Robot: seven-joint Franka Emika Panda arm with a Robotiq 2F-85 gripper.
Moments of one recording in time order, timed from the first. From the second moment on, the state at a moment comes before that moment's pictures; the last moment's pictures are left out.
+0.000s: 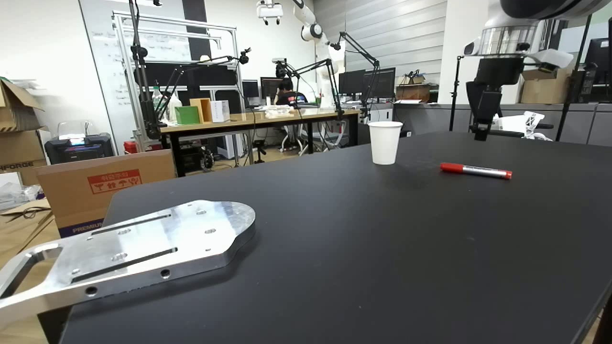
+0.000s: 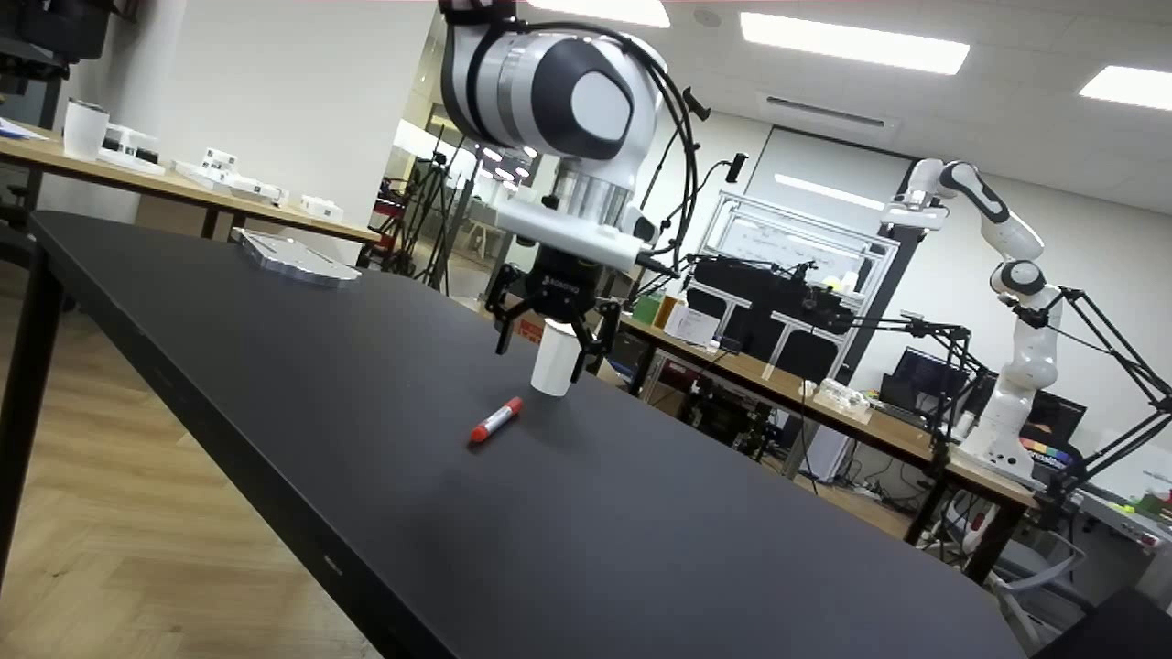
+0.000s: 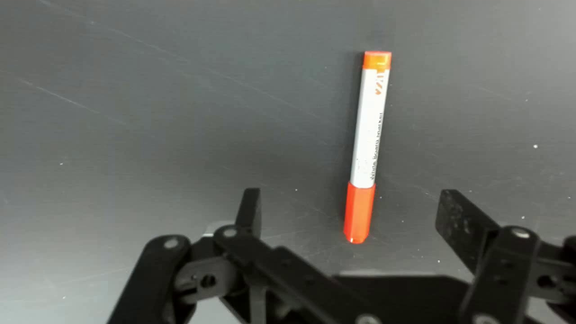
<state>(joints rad) -0.09 0.44 -0.05 -2.13 0.04 2.69 -0.55</state>
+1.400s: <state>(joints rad) -0.11 0.62 0.00 -2.00 0.02 2.55 -0.30</state>
